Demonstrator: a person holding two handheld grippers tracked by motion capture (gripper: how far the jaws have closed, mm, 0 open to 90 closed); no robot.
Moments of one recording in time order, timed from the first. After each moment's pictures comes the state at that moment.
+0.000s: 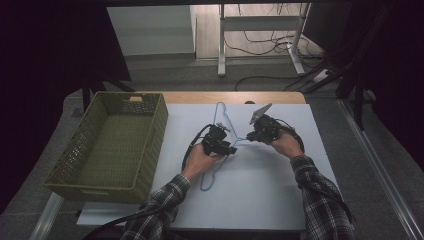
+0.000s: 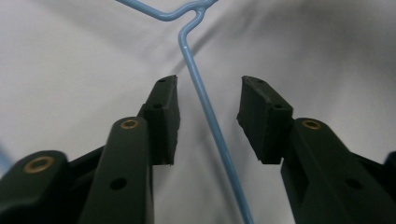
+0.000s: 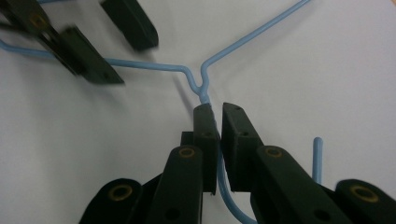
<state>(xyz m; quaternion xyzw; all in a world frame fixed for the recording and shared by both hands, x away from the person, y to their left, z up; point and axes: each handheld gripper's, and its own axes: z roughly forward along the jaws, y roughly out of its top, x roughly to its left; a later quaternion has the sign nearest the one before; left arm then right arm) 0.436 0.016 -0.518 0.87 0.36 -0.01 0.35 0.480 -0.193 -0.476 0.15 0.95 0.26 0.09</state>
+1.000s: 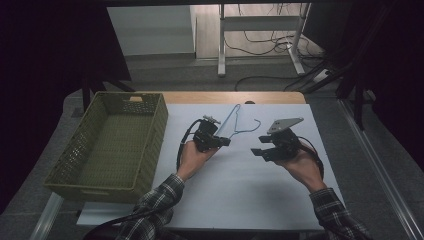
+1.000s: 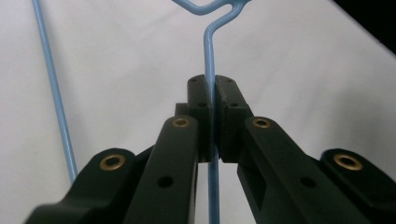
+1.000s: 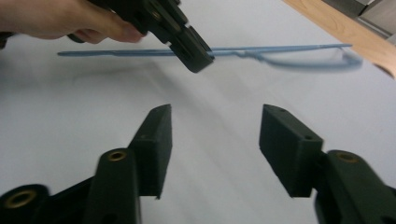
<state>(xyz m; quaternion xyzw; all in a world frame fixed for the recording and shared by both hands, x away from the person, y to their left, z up) 0.421 0.049 -0.482 0.83 0.38 -0.03 0.42 0.369 -0.219 -0.417 0.25 0.88 0.37 0.13</state>
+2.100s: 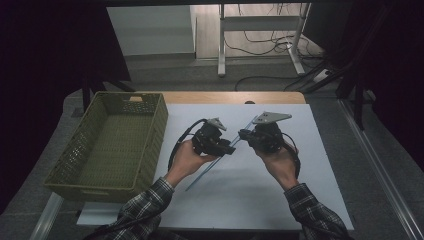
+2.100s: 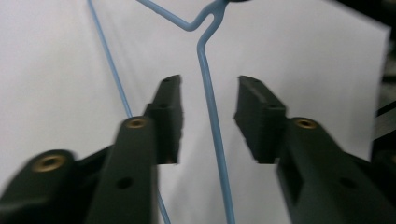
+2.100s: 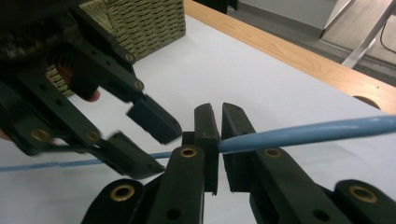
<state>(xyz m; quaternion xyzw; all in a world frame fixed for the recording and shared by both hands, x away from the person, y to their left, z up) 0.378 0.033 -0.430 0.89 0.27 0.02 0.36 0.365 -0.166 -0.399 0.32 0.83 0.43 0.17</state>
